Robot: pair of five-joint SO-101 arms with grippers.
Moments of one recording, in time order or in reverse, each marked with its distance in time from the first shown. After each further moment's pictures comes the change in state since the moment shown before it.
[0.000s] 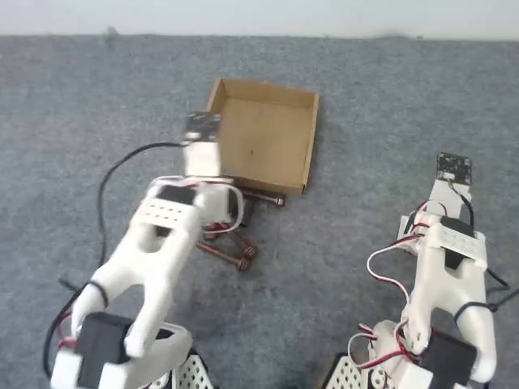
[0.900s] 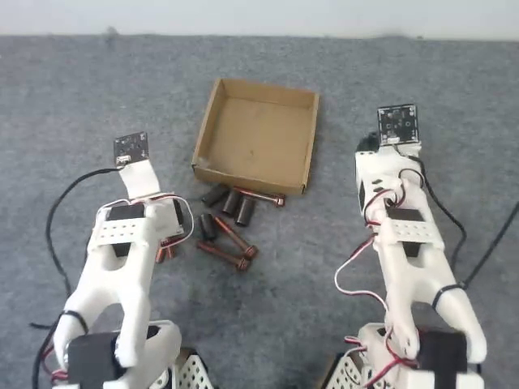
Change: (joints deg) left arm -16.8 -5.7 9.4 0.0 -0.3; right arm -19.5 1.9 0.1 -44.2 0.0
